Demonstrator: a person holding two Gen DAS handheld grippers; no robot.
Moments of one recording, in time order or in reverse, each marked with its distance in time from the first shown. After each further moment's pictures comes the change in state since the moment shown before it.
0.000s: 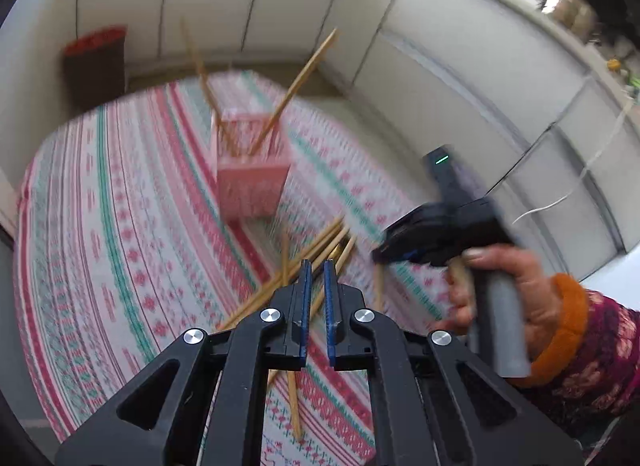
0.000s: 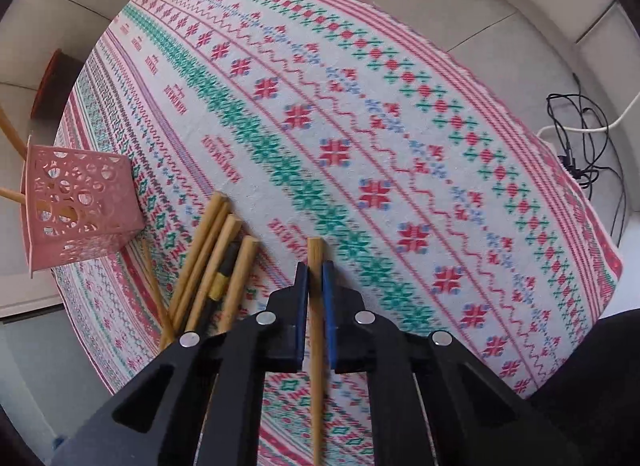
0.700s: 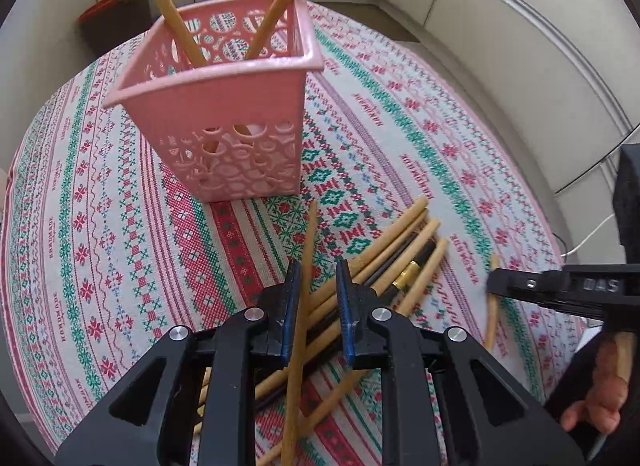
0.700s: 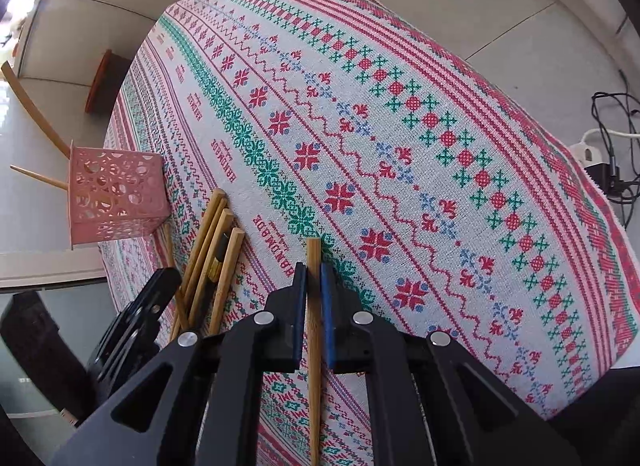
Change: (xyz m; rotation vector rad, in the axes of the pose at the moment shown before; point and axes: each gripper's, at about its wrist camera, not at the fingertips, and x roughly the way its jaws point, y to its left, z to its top) left arm 0.140 -0.005 0.025 -0.038 0.143 0.263; right arm -0.010 -0.079 -0.005 -0.057 0.033 0.252
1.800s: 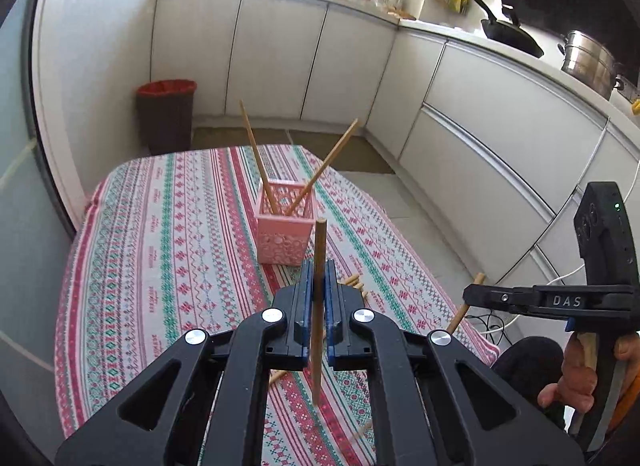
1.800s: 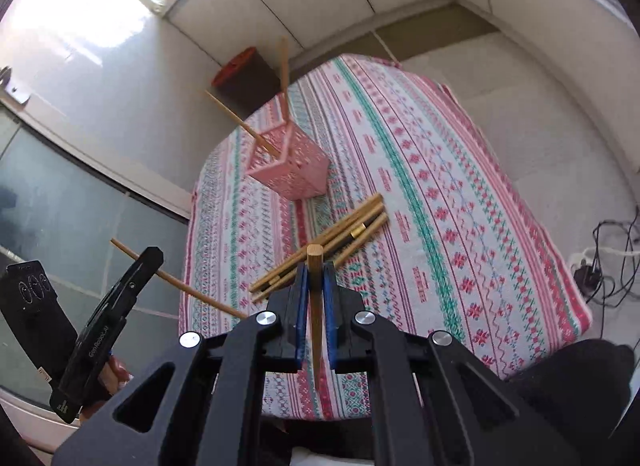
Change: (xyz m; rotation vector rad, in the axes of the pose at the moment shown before) left arm -0.218 0.006 -0.075 -0.112 -0.483 -0.070; right arm -0.149 0.080 -0.100 -0.443 -0.252 0.152
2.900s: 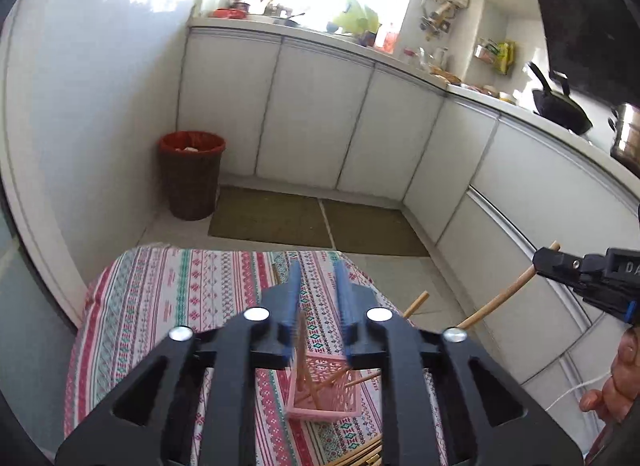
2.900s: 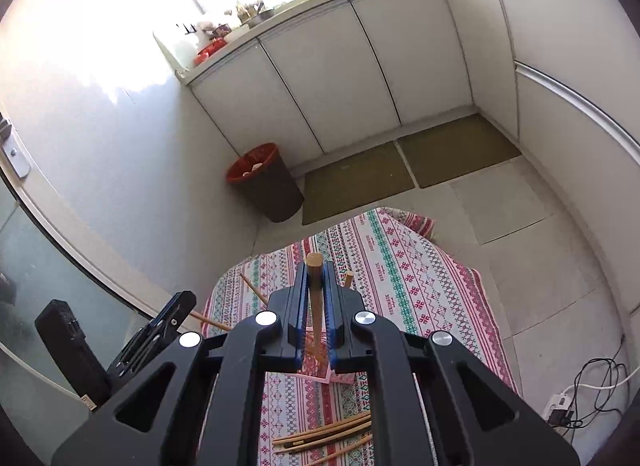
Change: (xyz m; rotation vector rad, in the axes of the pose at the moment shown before) left arm 0.062 0.059 0.132 -0.122 -0.191 0.097; right arm -0.008 0.075 0.183 -0.112 -0.268 -0.045
